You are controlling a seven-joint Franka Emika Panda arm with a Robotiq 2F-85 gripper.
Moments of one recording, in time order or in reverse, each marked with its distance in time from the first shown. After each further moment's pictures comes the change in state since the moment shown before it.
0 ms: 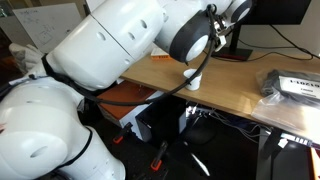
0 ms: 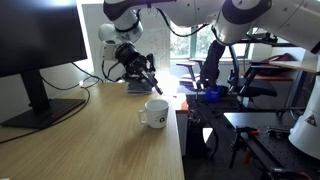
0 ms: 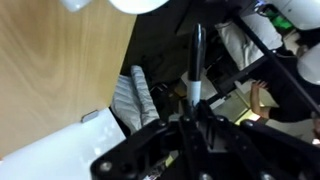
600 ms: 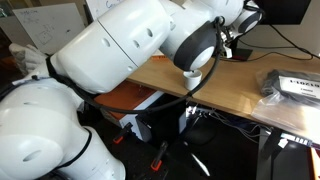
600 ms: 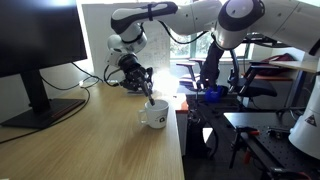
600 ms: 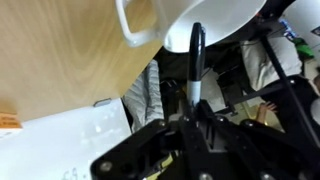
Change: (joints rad) arm -0.058 0.054 0.001 -0.011 0.001 0.113 -0.251
